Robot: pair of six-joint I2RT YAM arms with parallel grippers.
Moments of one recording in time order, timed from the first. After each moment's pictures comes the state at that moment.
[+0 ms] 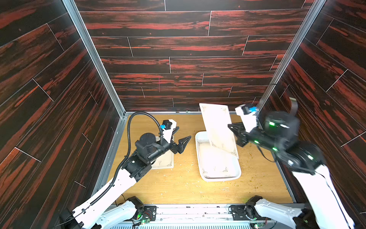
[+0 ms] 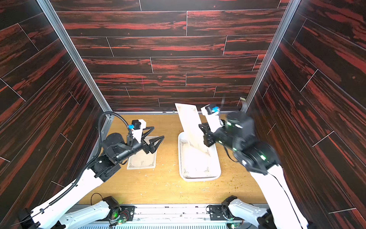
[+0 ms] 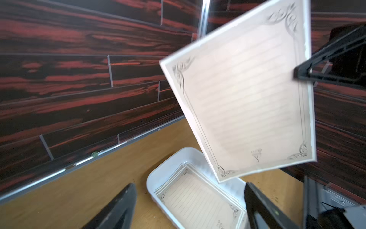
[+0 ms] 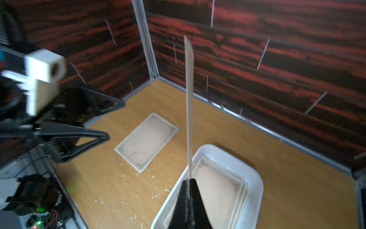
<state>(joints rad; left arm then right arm) -0.64 0.96 0.94 0.01 0.28 -0.10 0.59 1.04 1.68 -0.92 -0.17 -0.05</state>
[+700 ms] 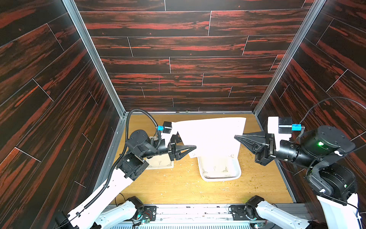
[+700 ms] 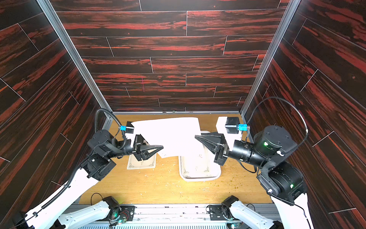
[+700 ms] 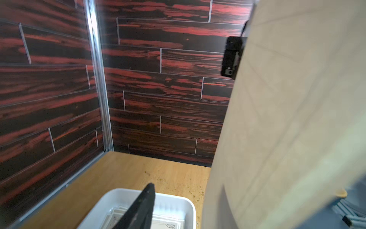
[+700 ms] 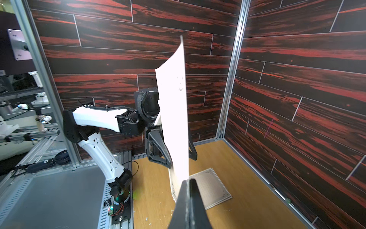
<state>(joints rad) -0.64 0.98 1.07 0.11 0.82 -0.20 0.59 0.92 1.68 -0.72 -0.66 -0.06</state>
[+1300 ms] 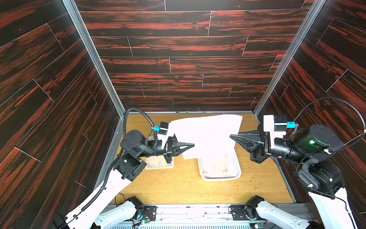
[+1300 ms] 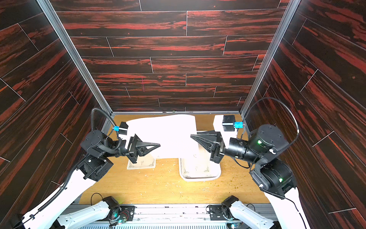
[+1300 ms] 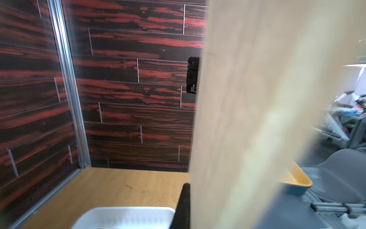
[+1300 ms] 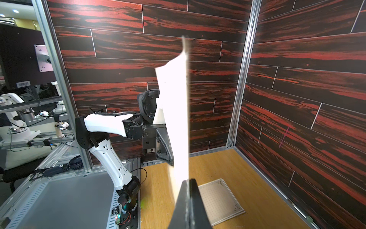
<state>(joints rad) -0.64 0.97 1.10 0.14 0.92 -0.25 0.59 0.92 1.58 -0.55 -0.73 0.02</state>
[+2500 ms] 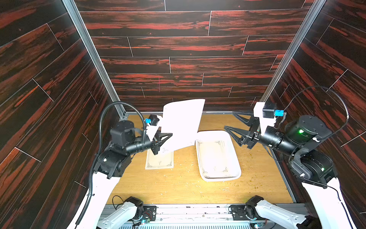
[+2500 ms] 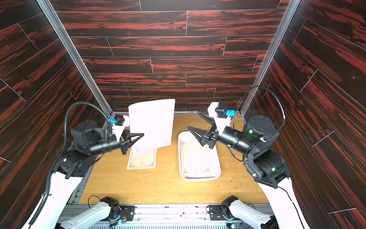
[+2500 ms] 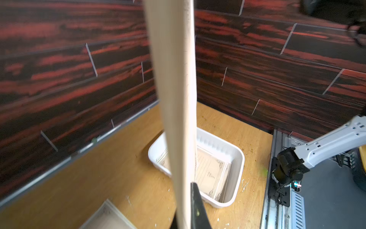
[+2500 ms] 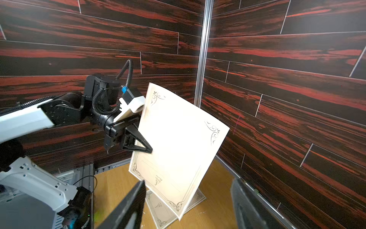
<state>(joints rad) -0.31 1.00 1.33 -0.66 0.67 0.10 0.57 1.00 1.64 -0.59 -0.46 -0.08</state>
